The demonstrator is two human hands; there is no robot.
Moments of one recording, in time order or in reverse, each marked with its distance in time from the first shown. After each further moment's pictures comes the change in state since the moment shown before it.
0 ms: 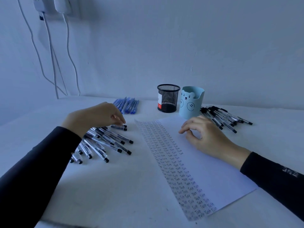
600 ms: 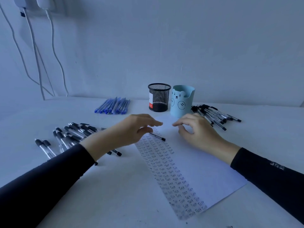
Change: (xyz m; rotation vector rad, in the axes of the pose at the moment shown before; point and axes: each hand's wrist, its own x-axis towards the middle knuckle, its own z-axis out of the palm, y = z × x) left_hand 0.006 0.079 0.058 -0.211 0.305 0.633; right_hand 0.004 0.007 0.001 -0.014 0.051 0.115
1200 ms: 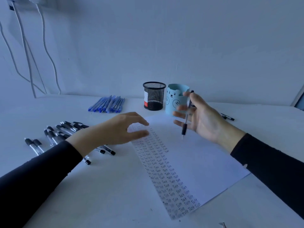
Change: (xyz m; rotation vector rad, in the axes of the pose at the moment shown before) left_hand -0.007 -0.004 -0.011 0.022 -0.173 -0.225; right_hand 0.021 -0.030 -0.044 1.283 -0.046 0.663
